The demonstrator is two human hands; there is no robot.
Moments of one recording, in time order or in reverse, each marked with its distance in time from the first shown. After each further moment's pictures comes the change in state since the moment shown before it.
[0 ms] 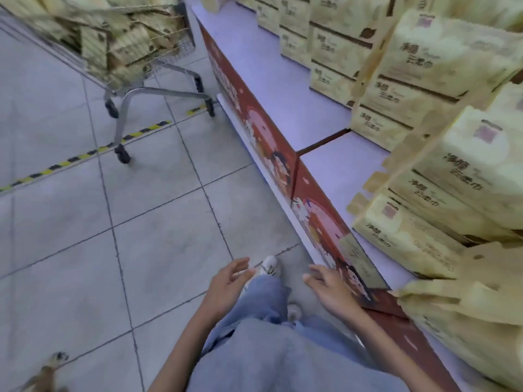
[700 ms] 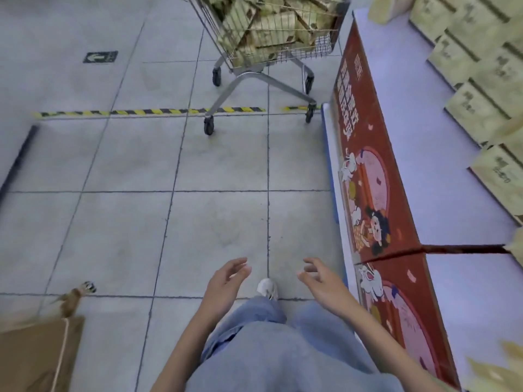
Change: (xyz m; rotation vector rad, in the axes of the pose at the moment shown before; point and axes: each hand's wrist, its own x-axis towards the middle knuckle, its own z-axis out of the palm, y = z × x) left_hand 0.090 -0.027 -0.177 -0.409 0.341 -0.197; right_hand 0.156 -0.211 0.123 -0.466 -0.349 -0.175
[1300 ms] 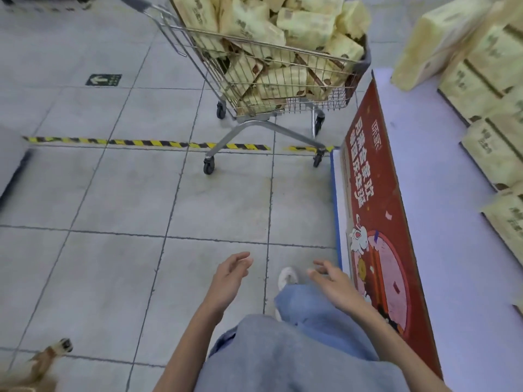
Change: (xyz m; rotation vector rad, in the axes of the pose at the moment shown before) left_hand 0.234 0.211 -0.020 -0.158 0.041 -0.054; right_hand 0.228 -0.153 -0.166 0.032 0.003 -0.004
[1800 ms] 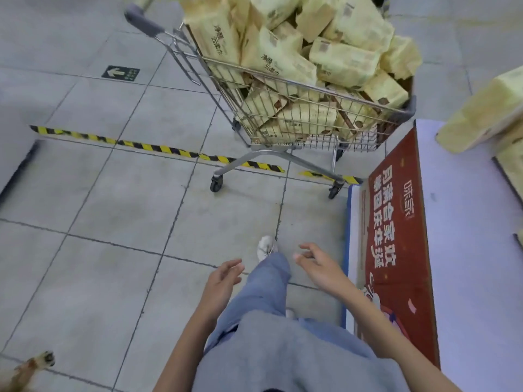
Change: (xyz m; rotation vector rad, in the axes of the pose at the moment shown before) left_hand 0.151 0.117 -0.017 -0.165 0.149 -0.091; right_hand 0.183 -0.163 -0.069 -0.057 -0.115 -0.096
